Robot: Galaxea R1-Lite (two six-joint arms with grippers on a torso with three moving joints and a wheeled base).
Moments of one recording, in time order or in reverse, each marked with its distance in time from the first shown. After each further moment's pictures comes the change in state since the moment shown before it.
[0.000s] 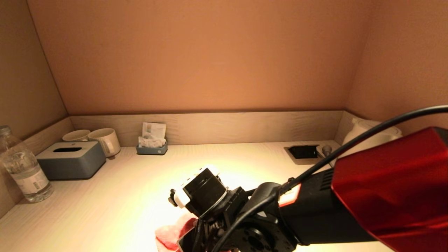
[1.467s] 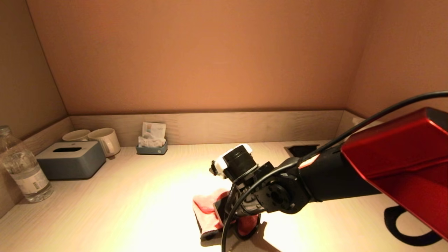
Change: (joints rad) left arm 0.000 0.000 0.000 -0.001 -0.001 0.000; right arm -0.188 -0.011 0.013 0.024 -0.042 0.001
